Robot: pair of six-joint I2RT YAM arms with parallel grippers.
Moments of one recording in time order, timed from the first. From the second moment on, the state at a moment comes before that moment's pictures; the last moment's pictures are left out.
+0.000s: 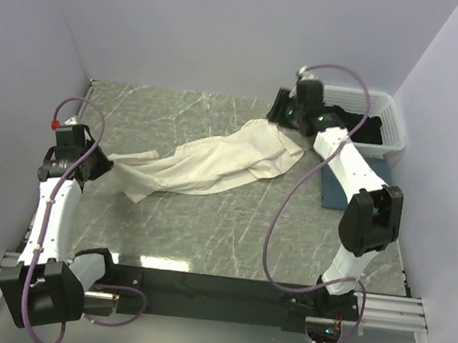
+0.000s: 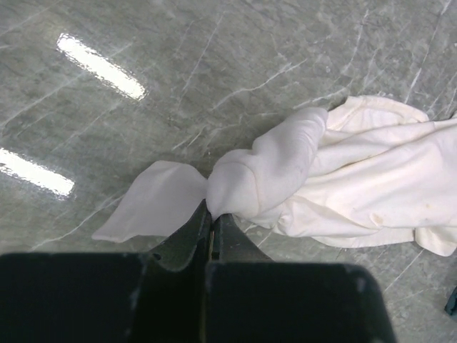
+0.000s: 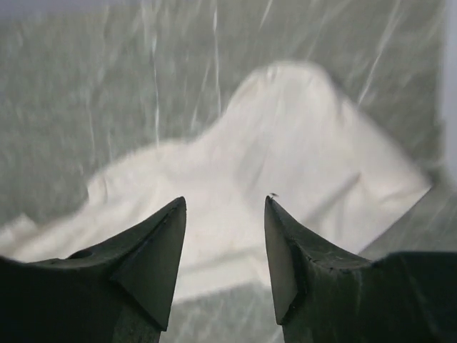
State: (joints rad) left arm 0.24 1.01 0.86 -0.63 0.08 -0.54; right arm 0.32 1.80 1.65 -0.40 -0.01 0.41
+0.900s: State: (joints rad) left arm 0.24 1.03 0.84 -0.61 0.09 -0.55; right arm 0.65 1.97 1.34 -0.39 0.11 0.29
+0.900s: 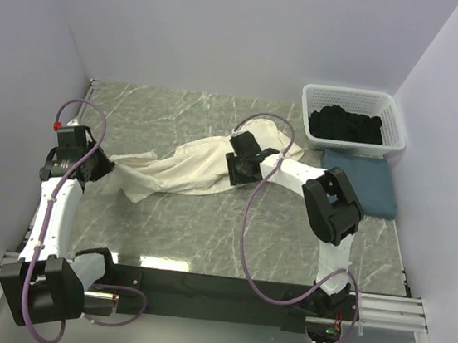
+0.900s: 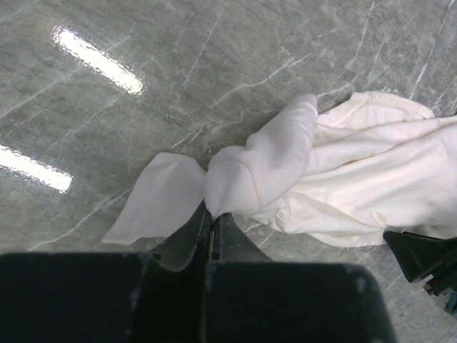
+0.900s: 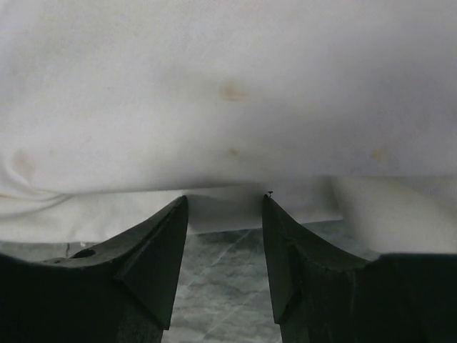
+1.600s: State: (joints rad) left arm 0.24 1.04 0.88 -0.61 0.09 -0.56; right arm 0.68 1.87 1.43 -0.67 0.25 0.25
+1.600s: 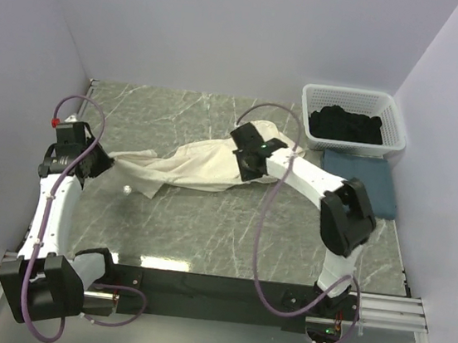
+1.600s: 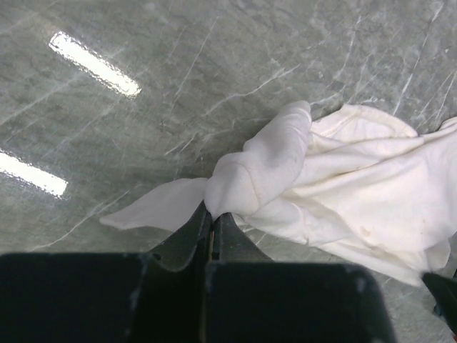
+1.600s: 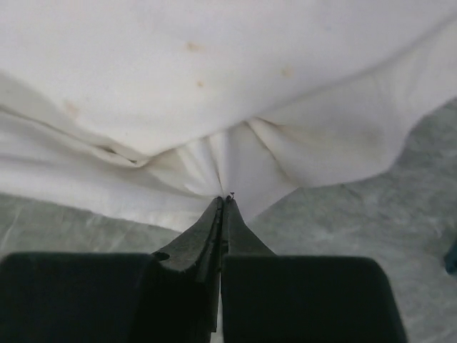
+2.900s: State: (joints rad) left arm 0.24 0.97 0.80 -0.61 0.10 -0.57; right arm 0.39 1.63 0.92 -0.51 0.14 0.51
